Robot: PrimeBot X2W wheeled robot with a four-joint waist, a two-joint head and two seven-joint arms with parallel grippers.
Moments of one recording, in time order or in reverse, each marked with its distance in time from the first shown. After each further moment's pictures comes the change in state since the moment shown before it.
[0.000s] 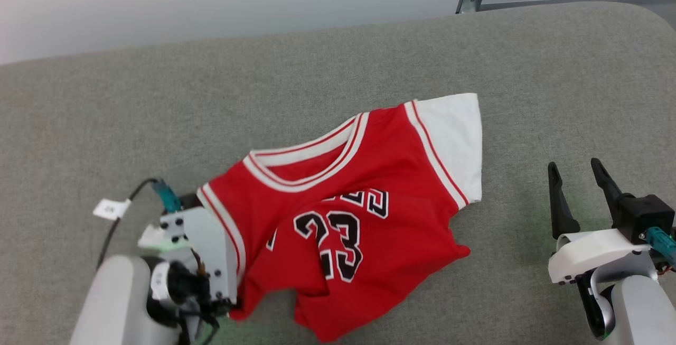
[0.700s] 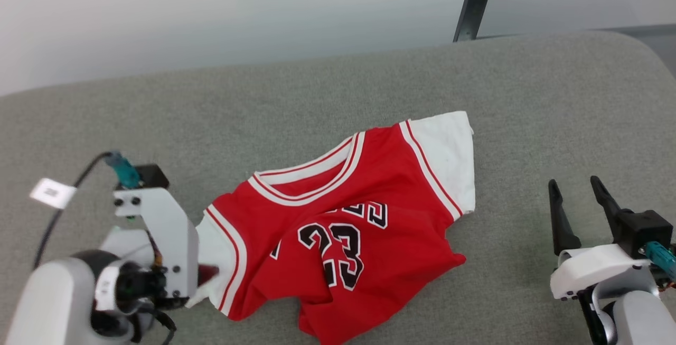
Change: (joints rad) left arm 0.054 0.125 0.027 -0.314 -0.003 -0.040 0.053; right arm 0.038 -0.007 0.004 0.011 0.012 0.000 0.000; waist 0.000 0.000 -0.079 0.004
